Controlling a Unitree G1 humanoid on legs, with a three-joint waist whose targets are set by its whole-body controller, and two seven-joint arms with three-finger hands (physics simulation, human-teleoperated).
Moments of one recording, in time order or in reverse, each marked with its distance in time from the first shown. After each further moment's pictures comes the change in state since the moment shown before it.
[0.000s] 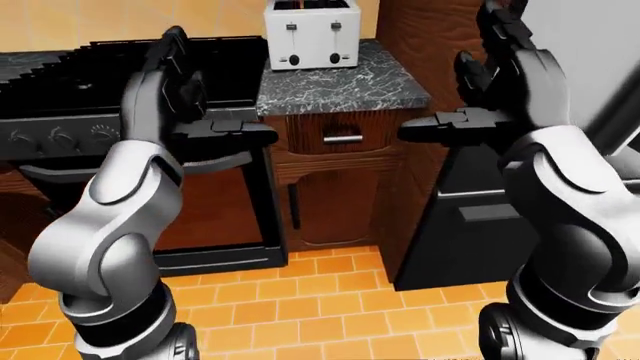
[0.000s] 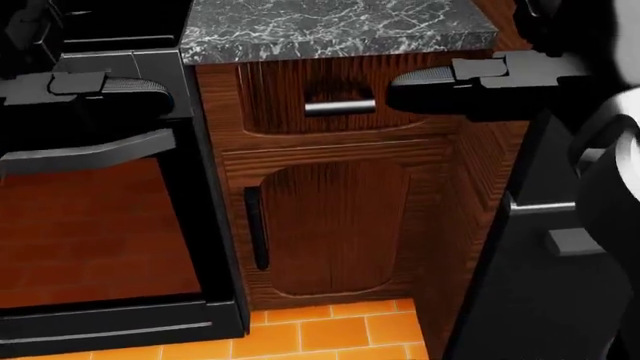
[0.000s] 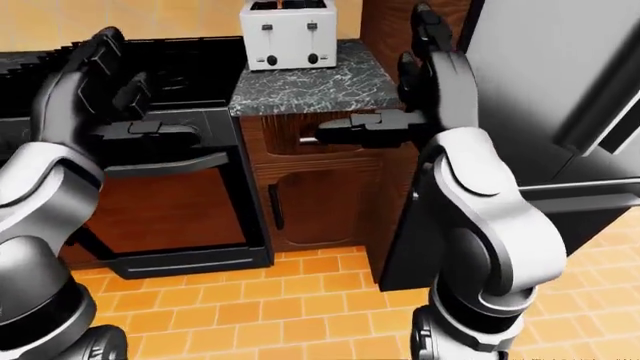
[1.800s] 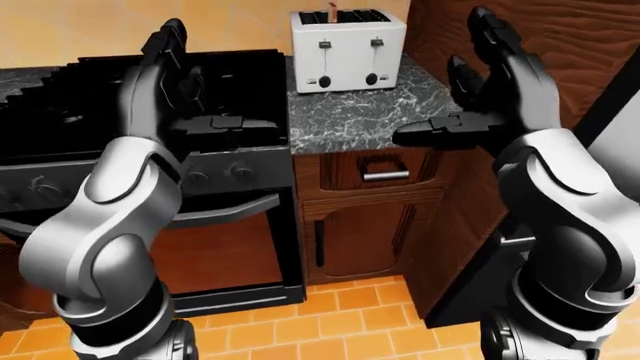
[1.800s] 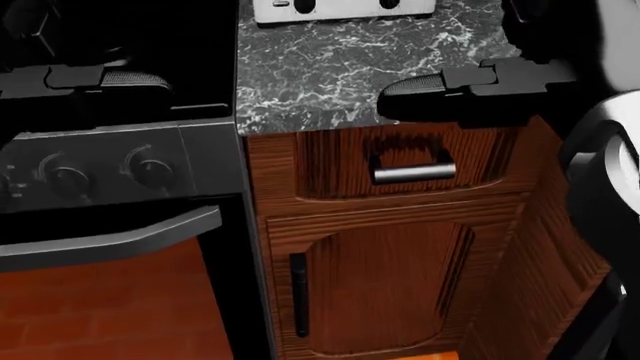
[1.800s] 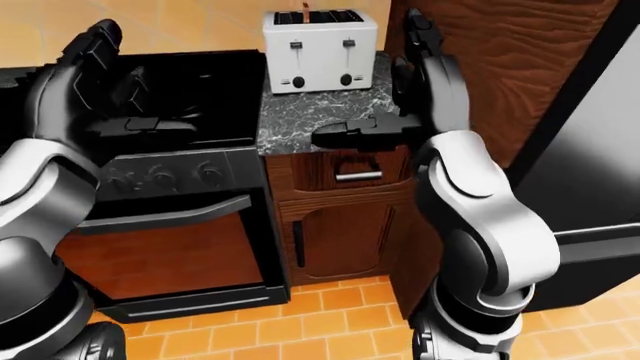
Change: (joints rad) left arm -0.018 0.012 -0.003 -0.019 -0.039 0.017 0.035; right arm 0.015 -0.007 0.020 0.010 0.026 -0.022 -0.004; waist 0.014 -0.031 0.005
